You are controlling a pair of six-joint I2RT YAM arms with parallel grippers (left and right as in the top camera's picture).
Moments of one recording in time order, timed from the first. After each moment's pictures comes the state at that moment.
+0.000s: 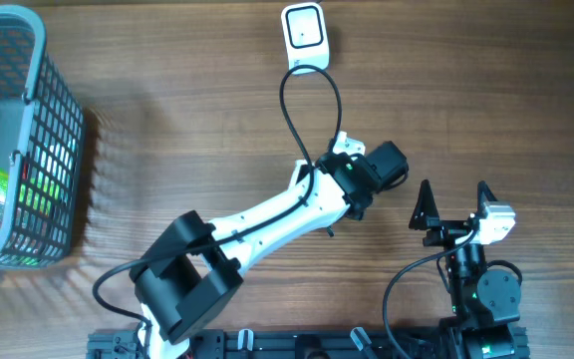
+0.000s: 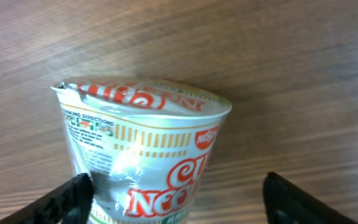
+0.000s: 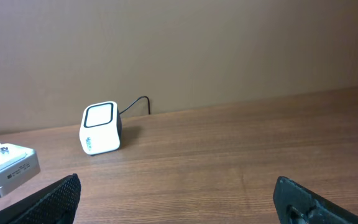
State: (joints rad) left arm -0.96 1.93 1.48 -0.95 -0.33 -0.65; right arm 0.15 0.02 0.01 0.02 0.13 0.16
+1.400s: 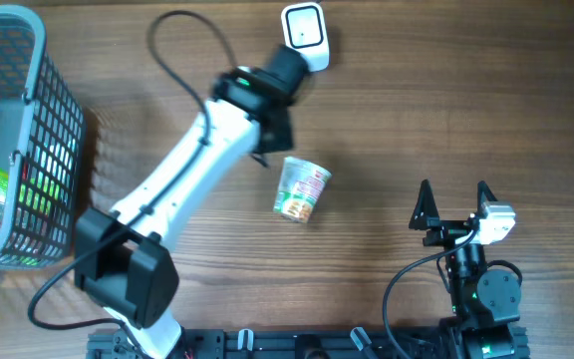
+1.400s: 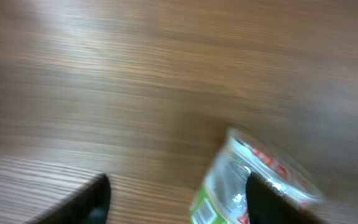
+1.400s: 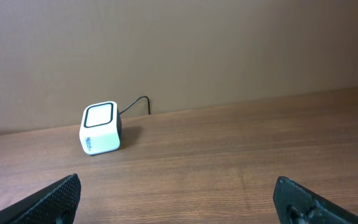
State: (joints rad) left arm -0.52 1.84 1.64 -1.18 -0.17 -0.64; right arm 0.15 0.02 0.01 0.02 0.13 0.16
